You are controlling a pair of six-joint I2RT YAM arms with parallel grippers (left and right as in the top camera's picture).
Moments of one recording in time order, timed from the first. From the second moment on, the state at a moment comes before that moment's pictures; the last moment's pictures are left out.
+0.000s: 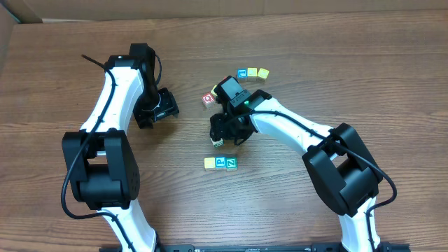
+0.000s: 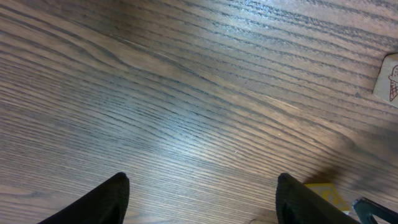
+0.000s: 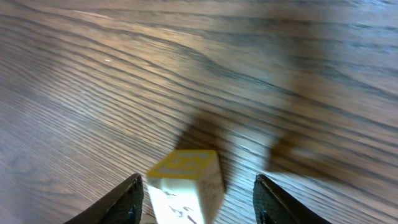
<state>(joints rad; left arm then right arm) 0.00 2.00 1.58 -1.19 0.07 -0.42 0.68 2.11 1.51 -0.64 -0.30 0.54</state>
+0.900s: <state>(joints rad) -0.02 2.00 1.58 -1.18 0.07 -0.41 0.84 2.11 1.52 -0.62 -0.31 0.54</state>
